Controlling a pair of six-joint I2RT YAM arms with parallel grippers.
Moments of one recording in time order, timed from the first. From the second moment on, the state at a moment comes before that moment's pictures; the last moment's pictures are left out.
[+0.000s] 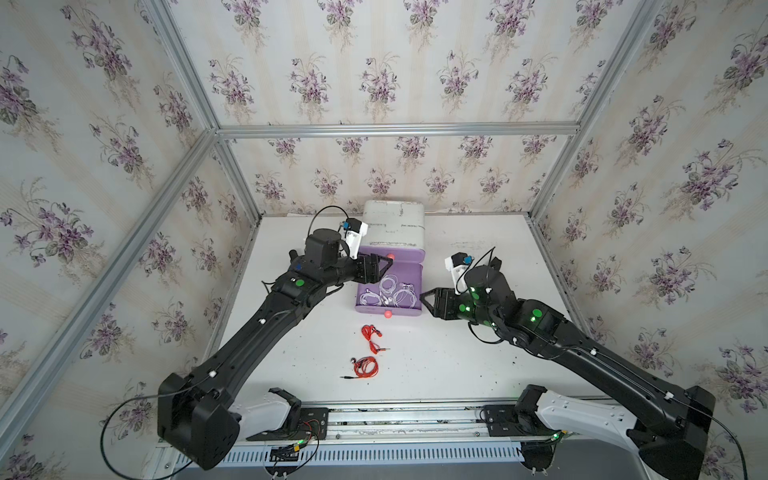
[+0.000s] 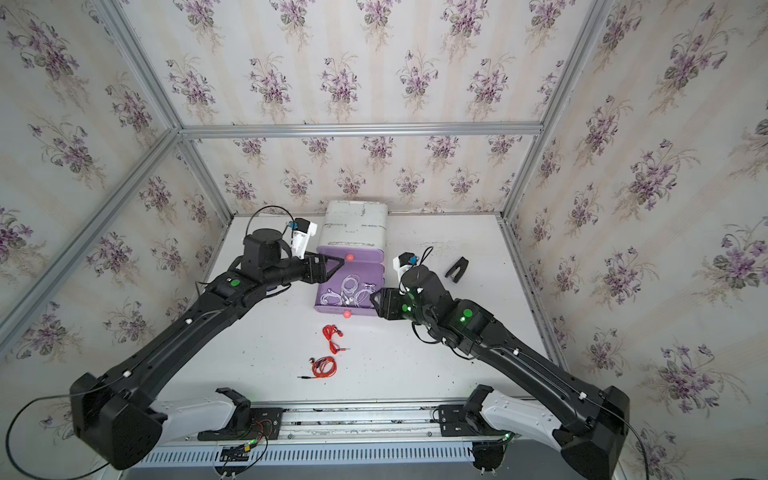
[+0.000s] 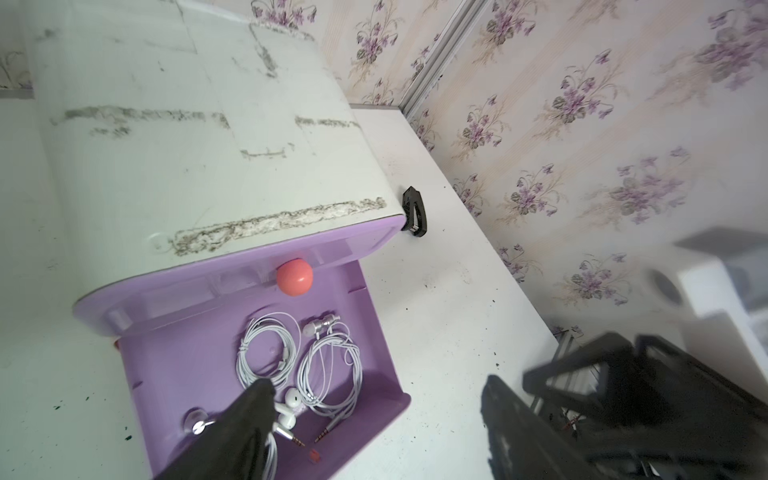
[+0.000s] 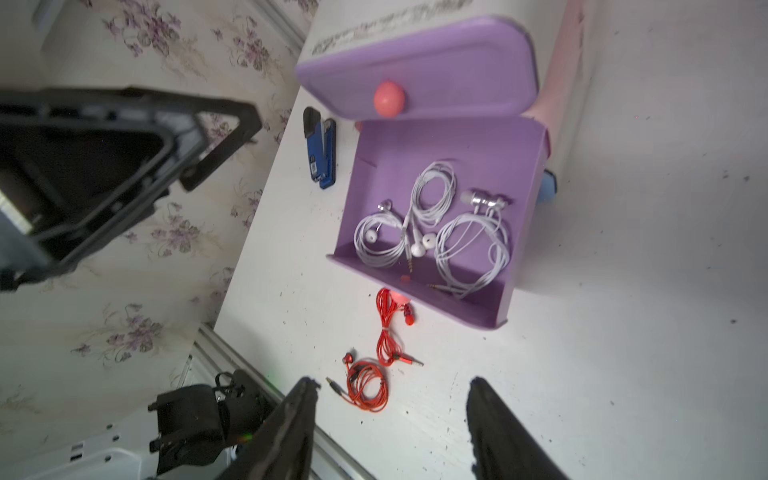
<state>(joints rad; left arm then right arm) -0.45 1.18 1.10 -0.36 0.41 -0.41 0.77 1.07 1.02 -0.55 -0.03 0.70</state>
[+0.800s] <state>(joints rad) -0.66 0.98 0.39 -0.16 0.31 -0.83 0.45 1.78 1.66 -0.52 -0.36 0.49</state>
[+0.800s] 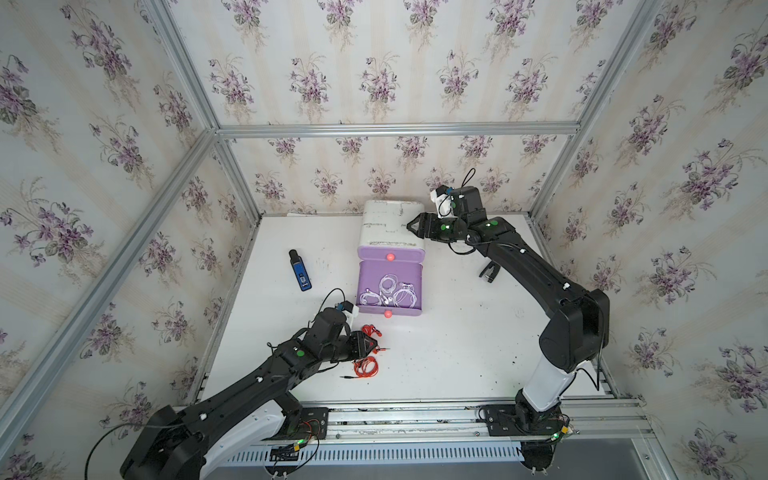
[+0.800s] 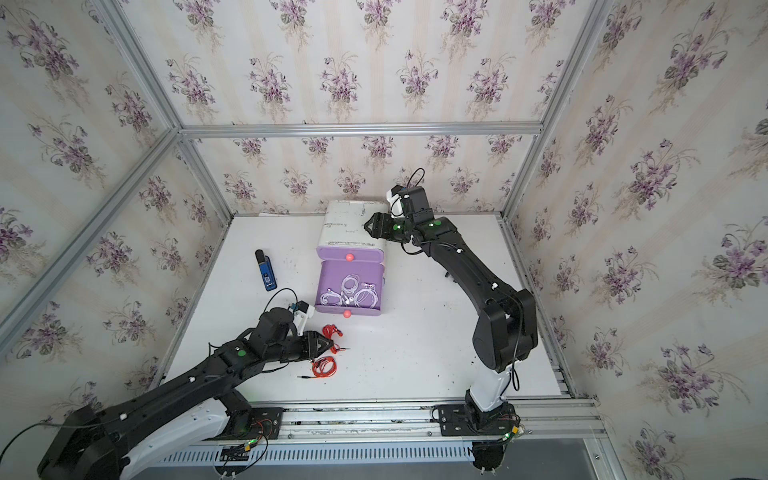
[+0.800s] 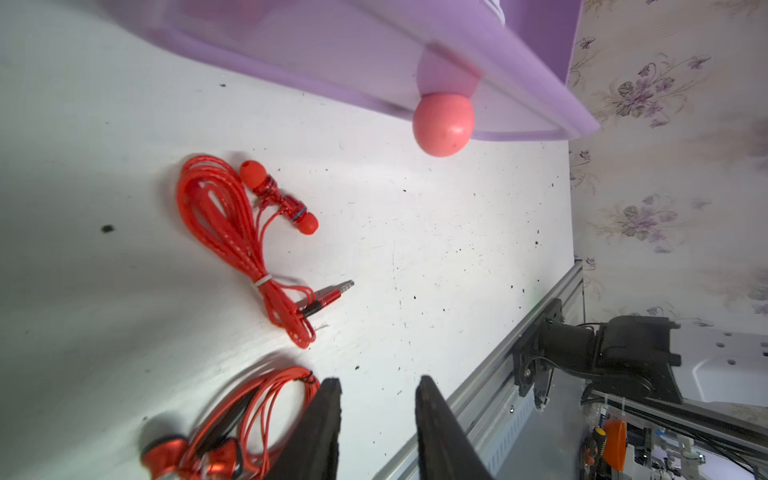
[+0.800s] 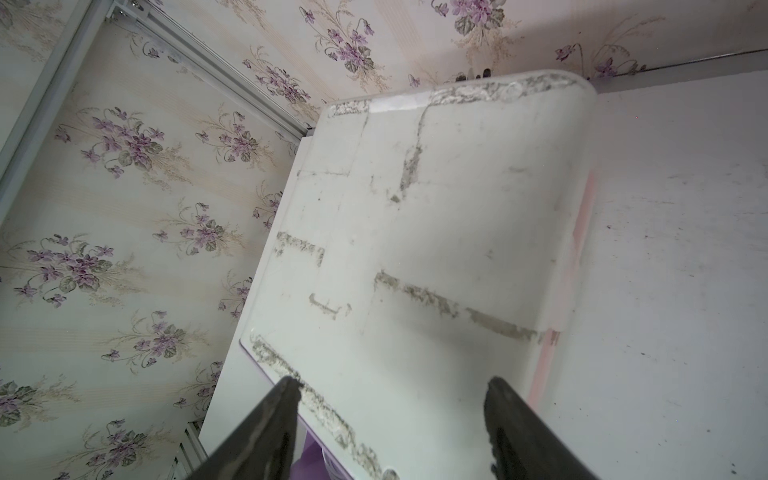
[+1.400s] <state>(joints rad) -0.70 1.30 0.45 0.17 0.01 -0.91 0.44 1.82 1.65 -0.49 -0.35 0.46</state>
